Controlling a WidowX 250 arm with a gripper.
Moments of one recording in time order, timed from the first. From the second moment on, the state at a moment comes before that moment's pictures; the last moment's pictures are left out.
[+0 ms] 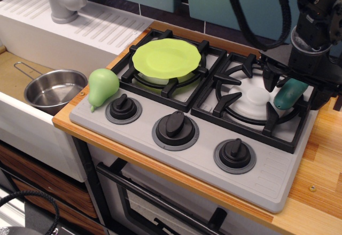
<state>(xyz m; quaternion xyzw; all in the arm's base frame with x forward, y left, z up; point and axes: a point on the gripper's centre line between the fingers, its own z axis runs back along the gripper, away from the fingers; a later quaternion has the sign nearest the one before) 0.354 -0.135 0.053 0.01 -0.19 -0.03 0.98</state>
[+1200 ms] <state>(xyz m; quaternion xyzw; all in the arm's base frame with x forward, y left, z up) 0.354 -0.138 0.044 0.00 -0.19 -0.02 0.98</state>
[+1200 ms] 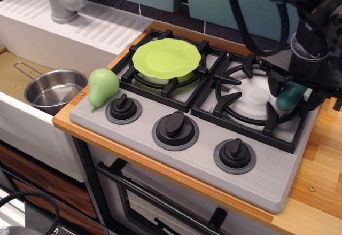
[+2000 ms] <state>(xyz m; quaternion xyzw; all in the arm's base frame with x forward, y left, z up) 0.349 -0.143 0.093 0.02 -0.10 -0.02 0.99</state>
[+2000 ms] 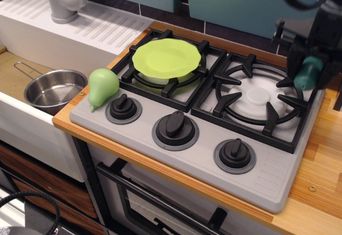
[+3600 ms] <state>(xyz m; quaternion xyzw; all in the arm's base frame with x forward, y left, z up) 0.330 -0.002 0.085 -0.02 -0.13 -0.10 0.99</state>
